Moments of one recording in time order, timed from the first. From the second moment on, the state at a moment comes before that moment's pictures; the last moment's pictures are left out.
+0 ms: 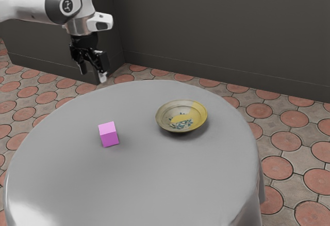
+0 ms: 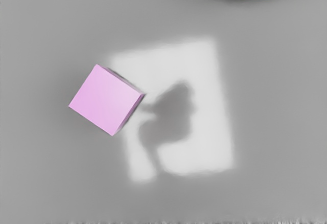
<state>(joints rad) -0.07 0.07 0.13 -1.64 0.01 1.68 0.23</state>
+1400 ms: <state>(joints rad) -0.25 0.43 0.43 -1.85 -0.26 2.21 -0.47</state>
